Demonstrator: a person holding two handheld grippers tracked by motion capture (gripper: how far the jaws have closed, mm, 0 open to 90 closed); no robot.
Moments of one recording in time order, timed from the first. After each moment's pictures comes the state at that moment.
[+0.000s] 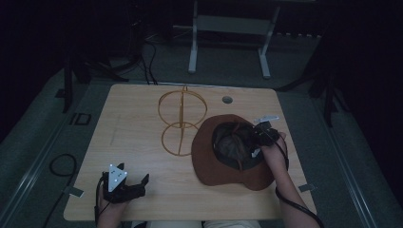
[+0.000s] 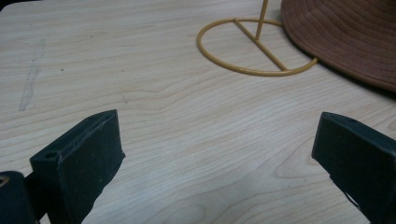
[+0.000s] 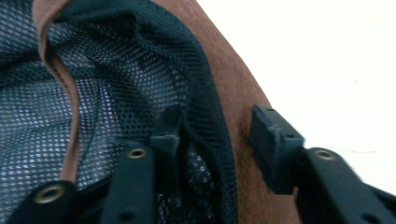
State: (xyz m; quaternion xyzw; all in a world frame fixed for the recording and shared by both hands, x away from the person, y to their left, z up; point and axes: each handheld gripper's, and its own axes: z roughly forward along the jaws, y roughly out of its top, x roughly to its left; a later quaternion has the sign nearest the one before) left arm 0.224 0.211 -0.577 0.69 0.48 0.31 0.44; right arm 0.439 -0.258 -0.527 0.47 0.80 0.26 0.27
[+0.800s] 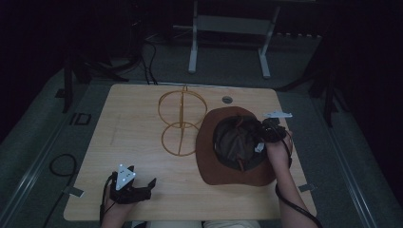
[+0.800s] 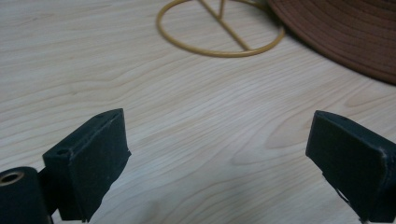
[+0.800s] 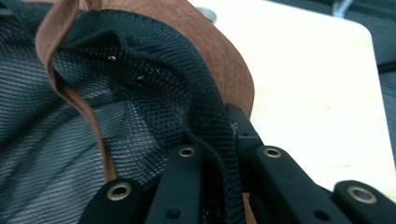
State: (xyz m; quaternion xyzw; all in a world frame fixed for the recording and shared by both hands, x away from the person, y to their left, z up) left arm 0.226 0.191 -0.575 0.73 0.46 0.26 0.43; right arm 0.418 -0.267 -0.483 0.48 0.75 0.35 0.27
